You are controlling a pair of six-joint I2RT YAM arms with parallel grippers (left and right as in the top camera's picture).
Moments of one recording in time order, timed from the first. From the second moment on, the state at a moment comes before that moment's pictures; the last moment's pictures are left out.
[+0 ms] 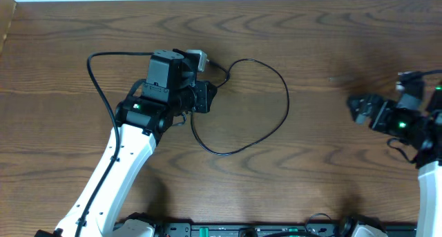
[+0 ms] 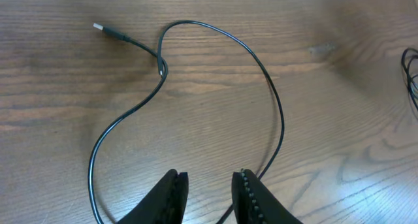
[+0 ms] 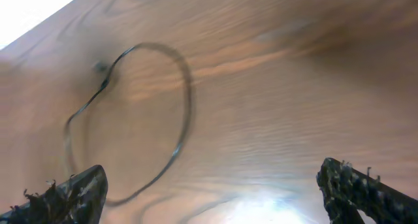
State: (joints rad) left arm -0.31 1.33 1.11 -0.62 0.33 -0.26; right arm -0.34 1.09 1.01 -0.87 -0.55 0.08
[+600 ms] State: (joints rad) left arm -0.31 1.33 1.11 -0.67 0.15 -0.25; right arm 0.27 1.32 0.99 -0.65 -0.39 0.17
